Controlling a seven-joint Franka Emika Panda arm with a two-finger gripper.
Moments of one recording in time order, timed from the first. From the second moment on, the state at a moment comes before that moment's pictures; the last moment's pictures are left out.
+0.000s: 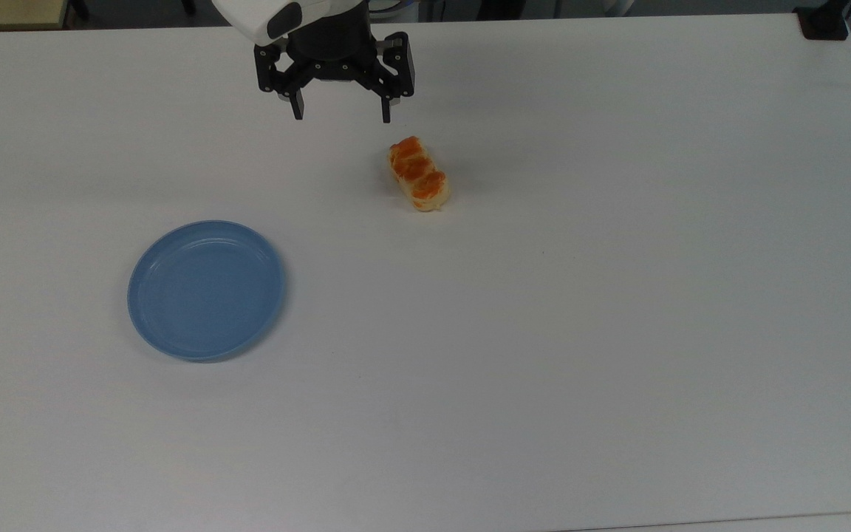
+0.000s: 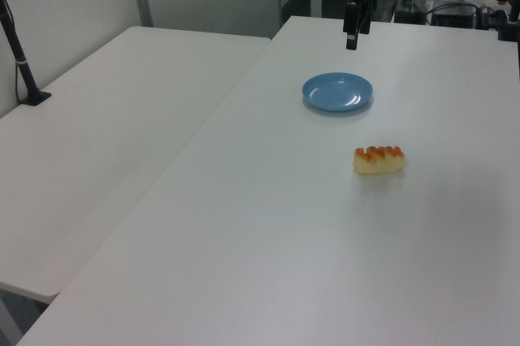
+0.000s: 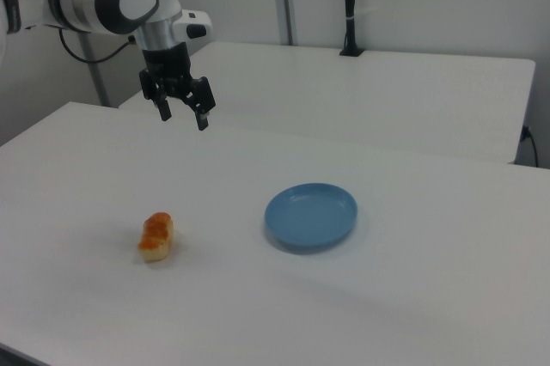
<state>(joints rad) 0.17 0.14 -0.18 -1.58 0.03 1.77 0.03</state>
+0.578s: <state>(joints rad) 0.22 0.15 -0.17 -1.75 0.03 1.75 -0.14</state>
